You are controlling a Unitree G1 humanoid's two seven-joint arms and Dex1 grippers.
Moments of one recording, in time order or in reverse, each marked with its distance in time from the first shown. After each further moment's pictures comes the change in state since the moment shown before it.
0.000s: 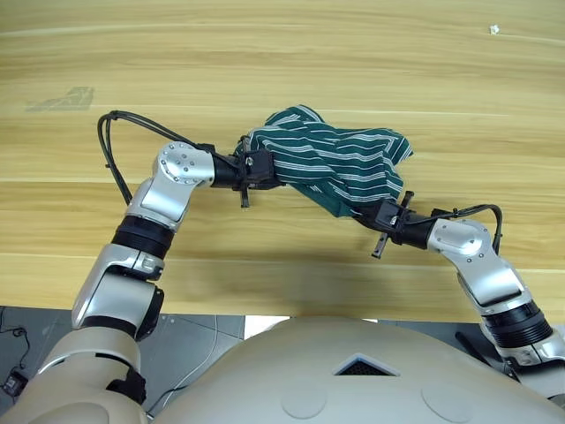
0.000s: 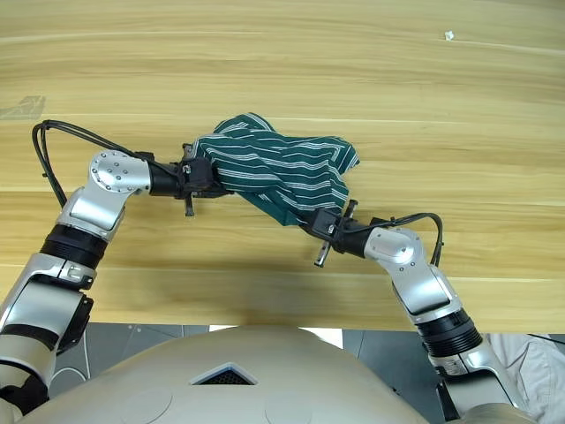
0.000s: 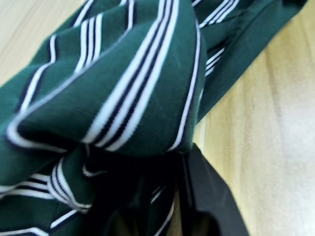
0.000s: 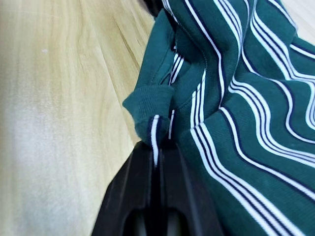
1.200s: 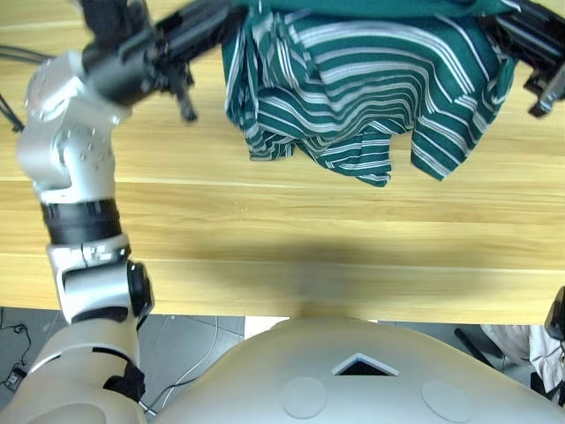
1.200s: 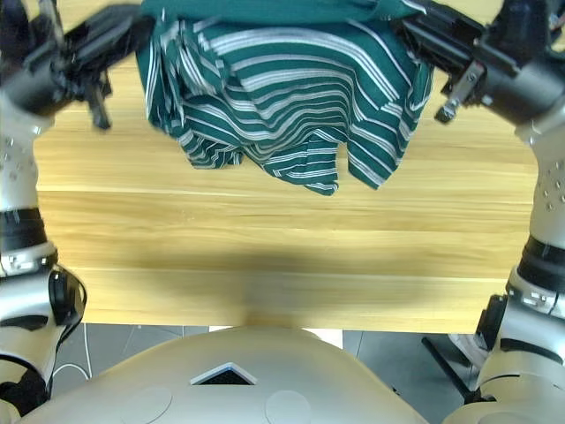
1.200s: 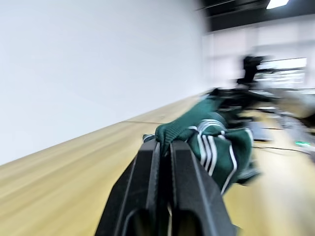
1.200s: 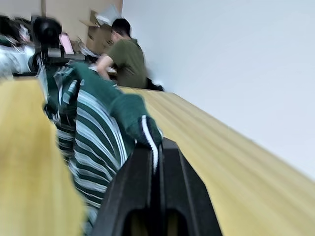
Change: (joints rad) left arm -0.206 -0.028 0.531 -0.286 -0.676 0.454 0.017; right arm -0.566 -0.164 -0.511 0.095 0.534 0.132 0.199
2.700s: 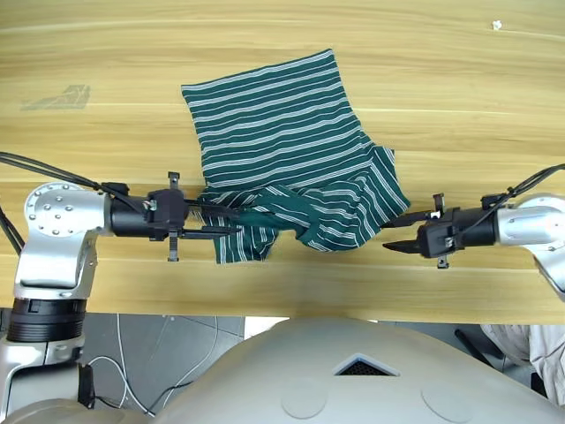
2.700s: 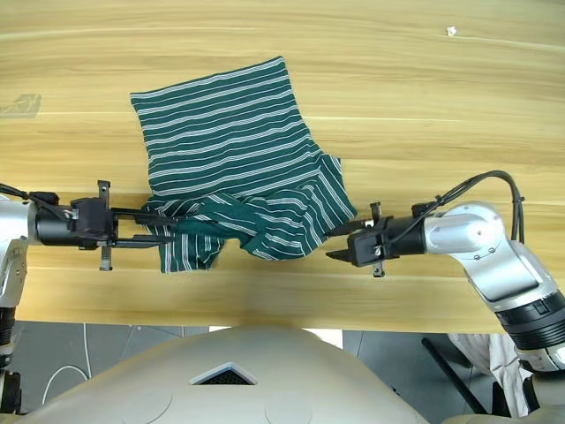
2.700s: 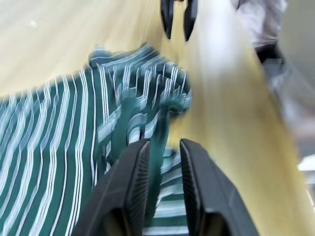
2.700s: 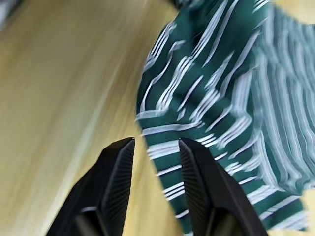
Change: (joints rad) left arm 0.743 0.337 -0.005 -0.391 0.109 -0.323 -0.447; right arm 0.468 -0.265 0.424 -0.145 -0.264 -0.509 0.181
